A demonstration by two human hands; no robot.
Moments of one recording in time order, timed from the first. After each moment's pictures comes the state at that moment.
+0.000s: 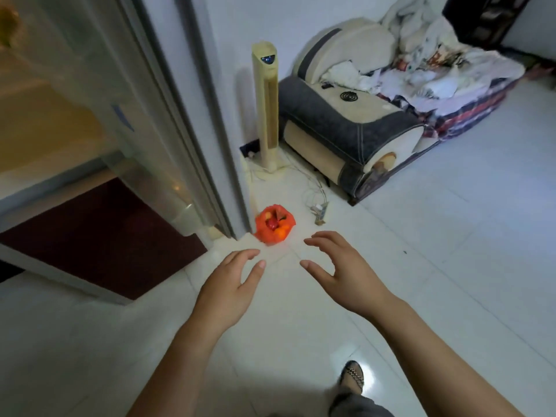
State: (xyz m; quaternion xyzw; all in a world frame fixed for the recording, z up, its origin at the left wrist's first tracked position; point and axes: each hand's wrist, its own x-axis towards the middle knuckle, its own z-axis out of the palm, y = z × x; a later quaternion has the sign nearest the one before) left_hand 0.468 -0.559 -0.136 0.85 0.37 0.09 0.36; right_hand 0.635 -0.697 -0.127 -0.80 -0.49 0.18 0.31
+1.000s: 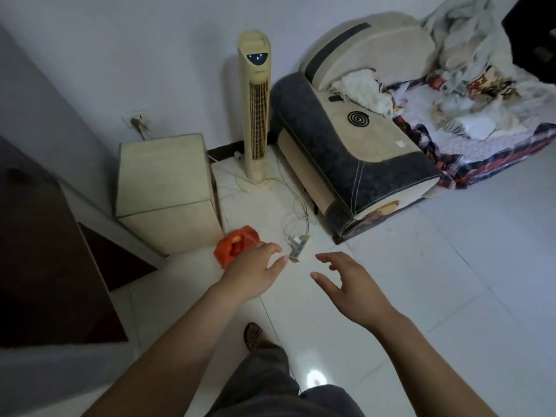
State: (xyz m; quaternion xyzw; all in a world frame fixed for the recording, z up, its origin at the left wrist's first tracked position) left_hand 0.867 -0.403 -0.209 0.86 0.36 -0.04 0.35; right_hand 1.010 -0.554 -0.171 -0.81 -0.49 0.26 0.21
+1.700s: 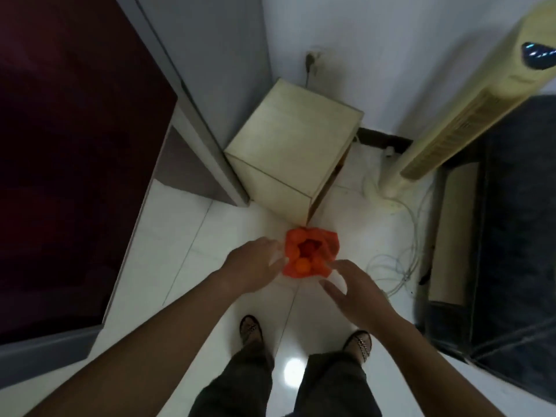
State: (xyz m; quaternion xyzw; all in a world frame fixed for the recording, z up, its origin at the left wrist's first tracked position) left_hand 0.865 -0.243 -0.304 0.67 0.65 -0.07 0.35; right_hand 1.091 -0.257 -0.329 -0.56 -0.71 0.43 0.04
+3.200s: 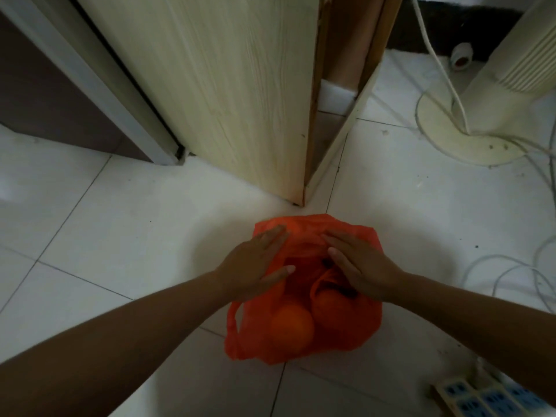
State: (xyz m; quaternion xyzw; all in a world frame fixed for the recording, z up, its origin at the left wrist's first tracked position) left_hand 0.855 -0.160 -0.998 0.81 0.54 -0.04 0.23; right_hand 1.102 -0.123 -0.998 -0.46 -0.80 0.38 -0.01
